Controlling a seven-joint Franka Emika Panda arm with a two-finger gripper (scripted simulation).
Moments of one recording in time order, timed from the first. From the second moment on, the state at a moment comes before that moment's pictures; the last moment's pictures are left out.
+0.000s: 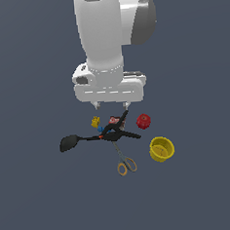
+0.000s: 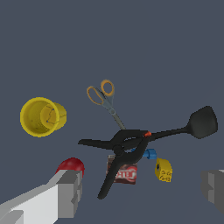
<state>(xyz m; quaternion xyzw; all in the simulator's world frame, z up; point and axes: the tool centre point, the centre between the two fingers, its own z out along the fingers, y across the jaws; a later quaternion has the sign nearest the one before) 0.012 -0.010 0.288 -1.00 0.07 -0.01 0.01</state>
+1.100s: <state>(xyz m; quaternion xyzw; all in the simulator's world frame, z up) 0.002 -0.091 0.142 -0.90 0.44 0.00 0.02</state>
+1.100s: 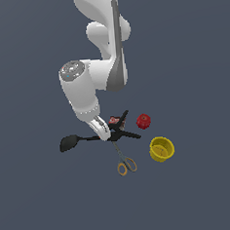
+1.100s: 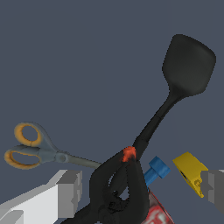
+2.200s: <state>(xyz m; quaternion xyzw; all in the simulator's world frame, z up) -0.029 -0.142 0.070 -0.78 0.62 0.00 0.00</state>
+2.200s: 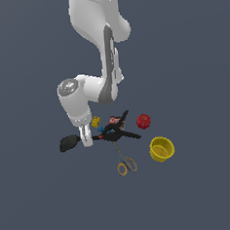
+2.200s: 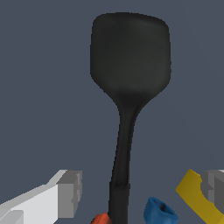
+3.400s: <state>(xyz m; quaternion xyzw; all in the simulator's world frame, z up) -0.029 -0.142 0.020 -0.78 0.62 0.00 0.00</state>
